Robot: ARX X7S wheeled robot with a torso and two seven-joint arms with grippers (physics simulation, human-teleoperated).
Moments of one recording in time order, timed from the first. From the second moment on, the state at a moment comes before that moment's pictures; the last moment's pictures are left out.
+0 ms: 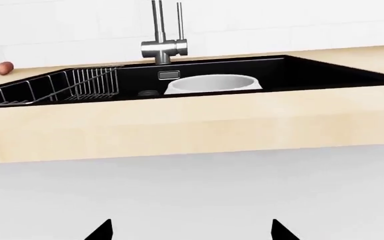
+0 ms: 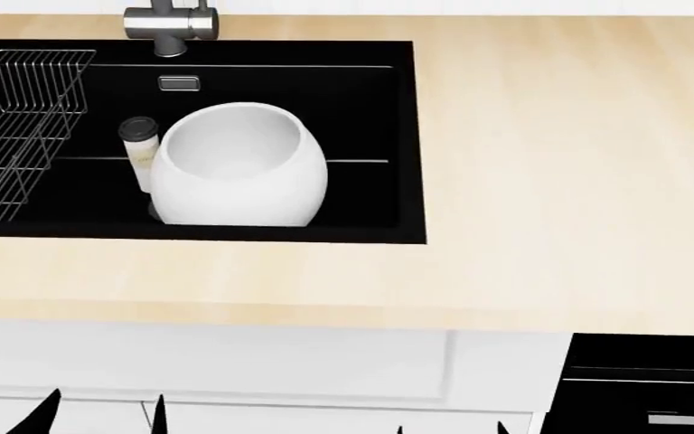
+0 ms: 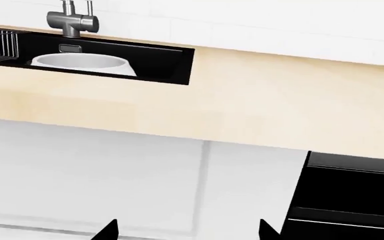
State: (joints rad) left arm -0.14 -0.07 0.11 -0.26 -0.02 0.13 -0.10; right arm 0.02 0.07 -0.12 0.02 -0.02 0.06 0.09
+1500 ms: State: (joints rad) left arm -0.75 -0.29 -0.05 0.51 -0.34 -1.33 -0.05; right arm 0.86 0.58 0.10 -0.70 1.08 1.51 0.56
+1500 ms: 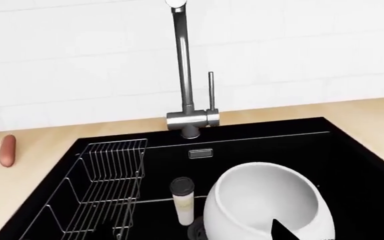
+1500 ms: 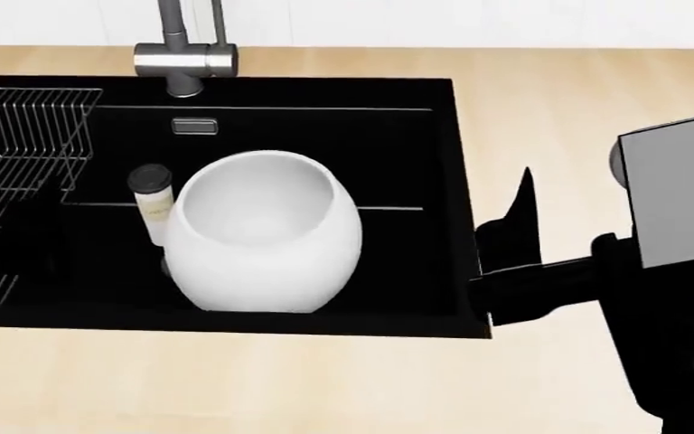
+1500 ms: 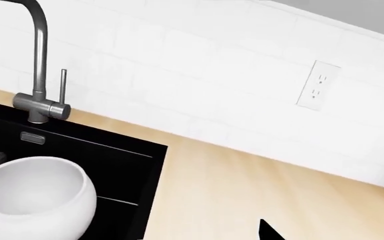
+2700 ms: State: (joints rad) left arm -0.70 -0.34 -0.06 0.53 -0.39 -1.37 -0.05; right arm 0.84 0.65 0.05 -0.64 1.23 1.44 0.65
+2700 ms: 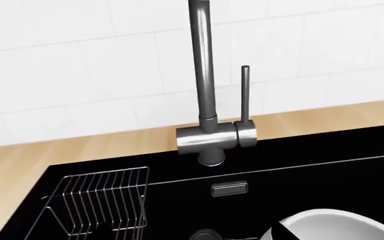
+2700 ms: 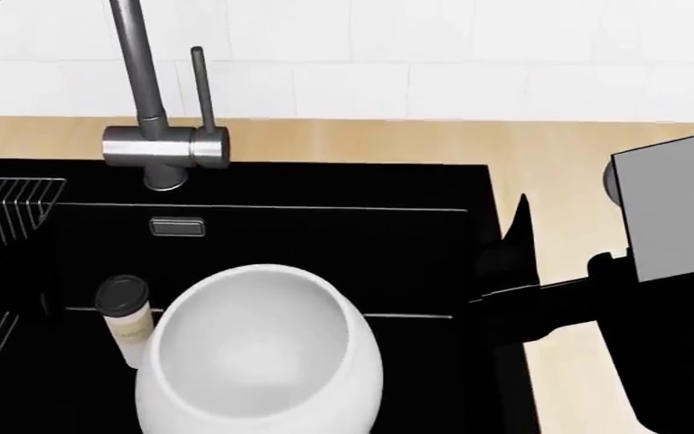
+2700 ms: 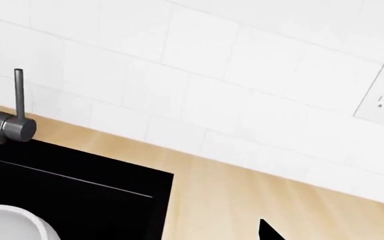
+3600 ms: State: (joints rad) left arm -0.68 -0.36 -0.05 0.51 -0.40 -1.34 -0.05; right arm 0.85 0.67 0.01 -0.61 1.31 1.42 0.71
